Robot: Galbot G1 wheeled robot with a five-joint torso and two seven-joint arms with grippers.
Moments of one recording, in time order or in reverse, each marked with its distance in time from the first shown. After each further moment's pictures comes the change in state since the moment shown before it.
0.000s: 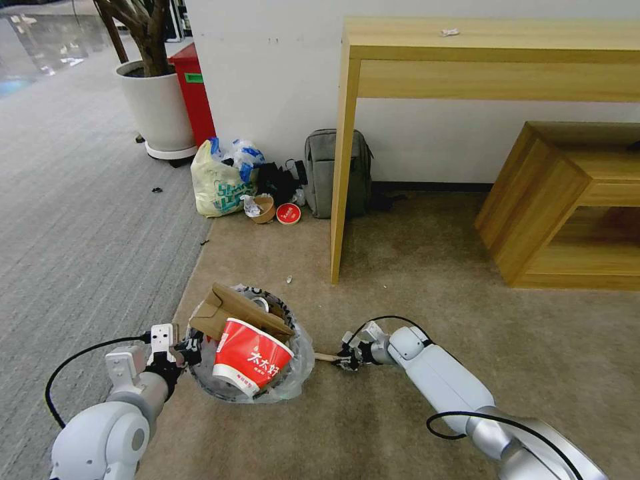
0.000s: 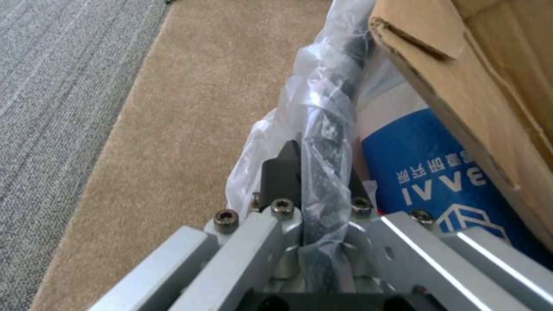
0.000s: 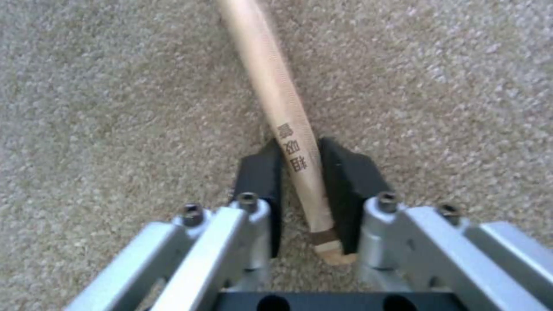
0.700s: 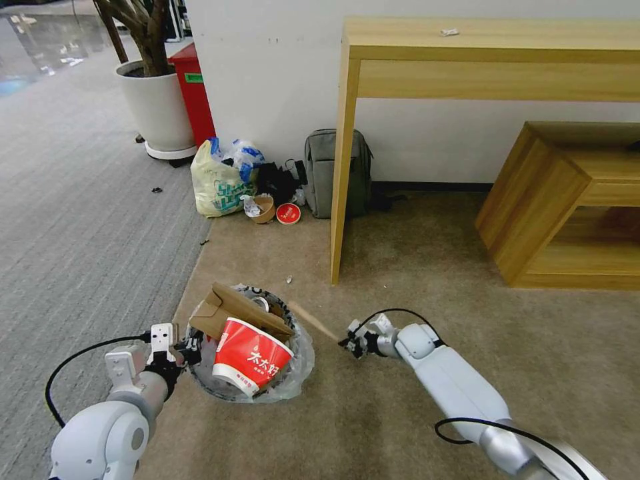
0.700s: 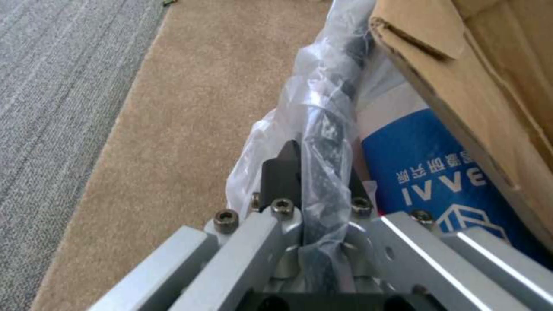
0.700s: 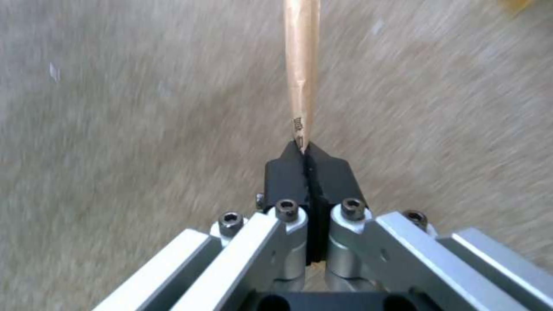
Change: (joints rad) left arm -0.004 0.007 0.002 0.002 0.000 -0.002 0.007; right arm -0.096 -0.073 0.144 0.250 0.050 0.007 0.085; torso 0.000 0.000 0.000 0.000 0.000
